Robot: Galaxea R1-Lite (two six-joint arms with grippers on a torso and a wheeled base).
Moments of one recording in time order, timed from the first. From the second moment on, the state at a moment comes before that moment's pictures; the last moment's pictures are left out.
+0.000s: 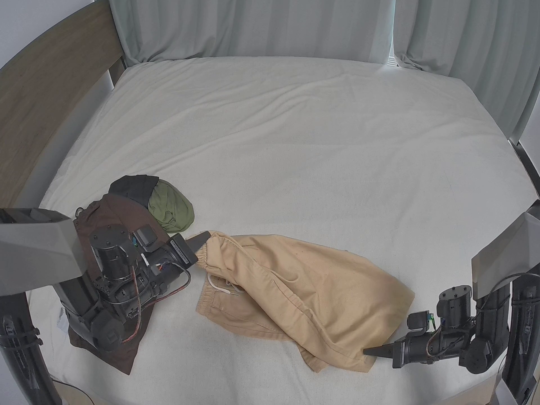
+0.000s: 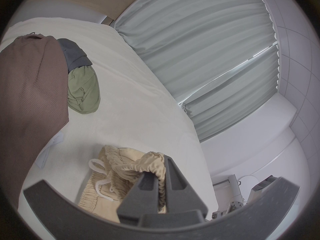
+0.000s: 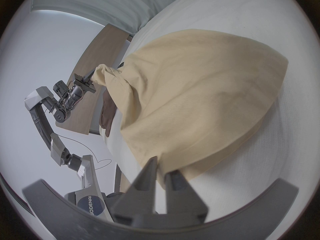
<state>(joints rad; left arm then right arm) -0.34 2.12 -0.46 -1.55 -0.21 -0.80 0.32 2.32 -0.02 -1.54 0.60 0.33</state>
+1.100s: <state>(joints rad) -0.34 2.14 -0.46 -1.55 -0.21 -0.80 0.00 2.07 -0.29 -1.54 0.70 0.55</state>
